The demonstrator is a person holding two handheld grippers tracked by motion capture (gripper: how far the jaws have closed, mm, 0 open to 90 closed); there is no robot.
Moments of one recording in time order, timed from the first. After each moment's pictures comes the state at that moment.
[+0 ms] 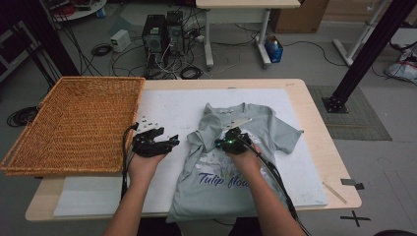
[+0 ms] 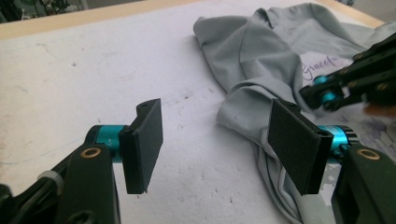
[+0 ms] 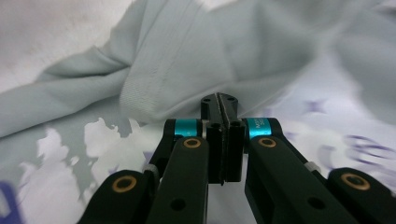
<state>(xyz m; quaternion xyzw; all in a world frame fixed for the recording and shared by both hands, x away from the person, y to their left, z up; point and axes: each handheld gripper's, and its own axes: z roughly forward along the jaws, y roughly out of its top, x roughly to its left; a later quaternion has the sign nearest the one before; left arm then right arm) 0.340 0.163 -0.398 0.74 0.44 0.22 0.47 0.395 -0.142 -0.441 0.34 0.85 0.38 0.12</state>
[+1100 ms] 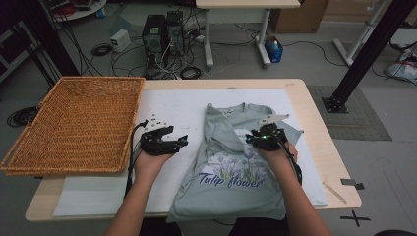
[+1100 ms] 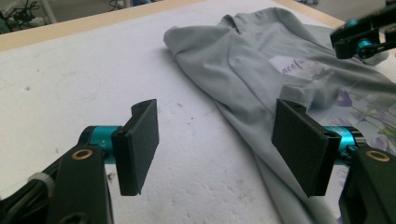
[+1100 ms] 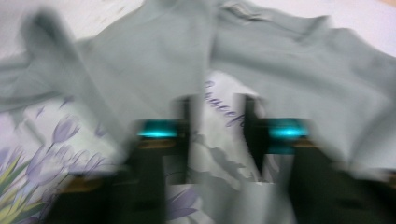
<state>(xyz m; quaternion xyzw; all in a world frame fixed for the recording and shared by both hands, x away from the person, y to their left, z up) 0.348 0.141 -0.400 0.76 0.39 0.19 0.49 0.381 -0.230 -0.406 0.39 0.82 0.36 0.19</state>
